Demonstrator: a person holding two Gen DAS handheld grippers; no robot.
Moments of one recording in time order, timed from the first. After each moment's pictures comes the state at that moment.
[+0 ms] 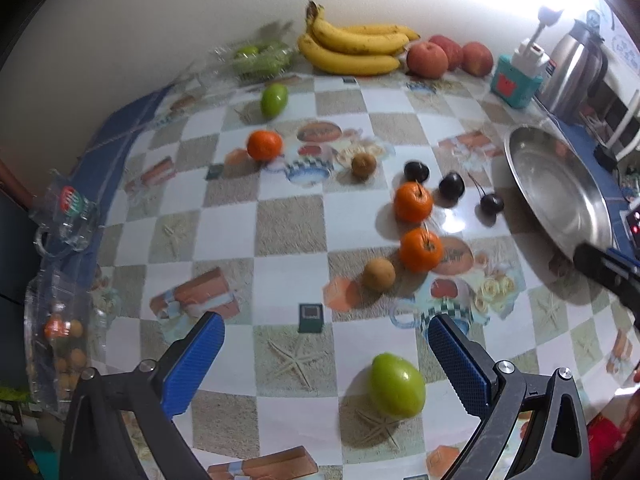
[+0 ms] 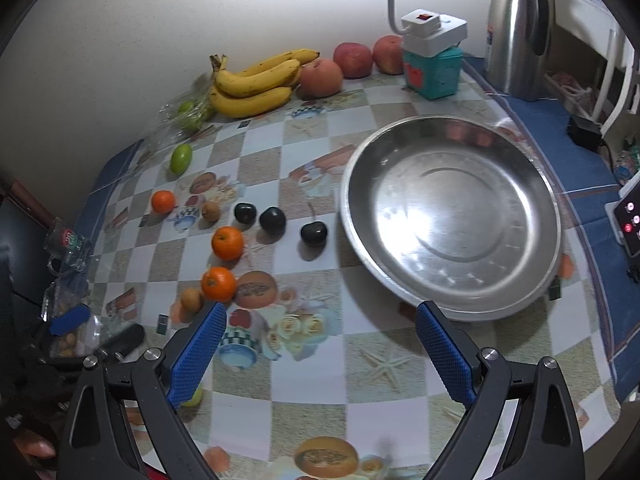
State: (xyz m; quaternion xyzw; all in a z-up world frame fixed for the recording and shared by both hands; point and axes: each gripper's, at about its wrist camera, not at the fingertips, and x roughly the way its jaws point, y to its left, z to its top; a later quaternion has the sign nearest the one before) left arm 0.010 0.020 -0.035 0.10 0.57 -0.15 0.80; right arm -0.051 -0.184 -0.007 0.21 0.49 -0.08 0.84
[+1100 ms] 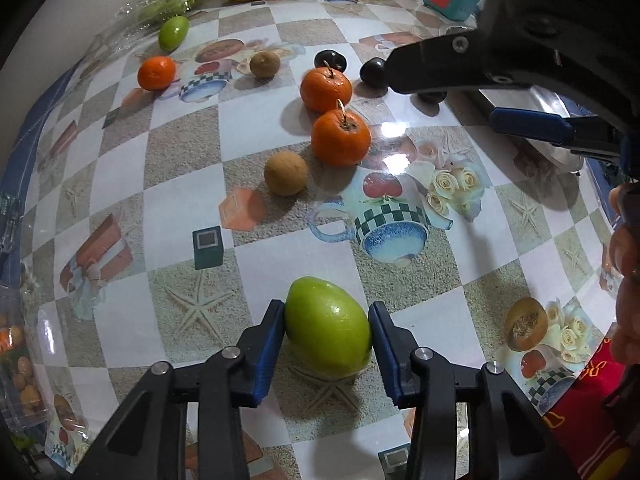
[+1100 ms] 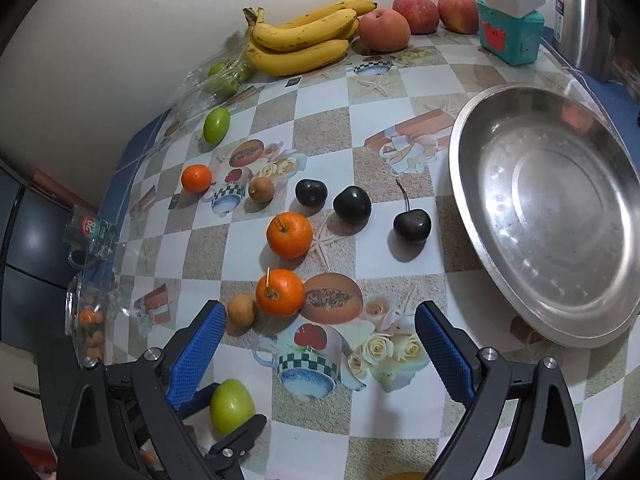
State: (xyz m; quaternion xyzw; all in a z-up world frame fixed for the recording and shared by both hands) left arm -0.024 -0.005 -0.075 0.13 0.61 -0.25 0.74; right arm 0.013 -0.148 -0.041 0.25 0.53 -0.01 0.81
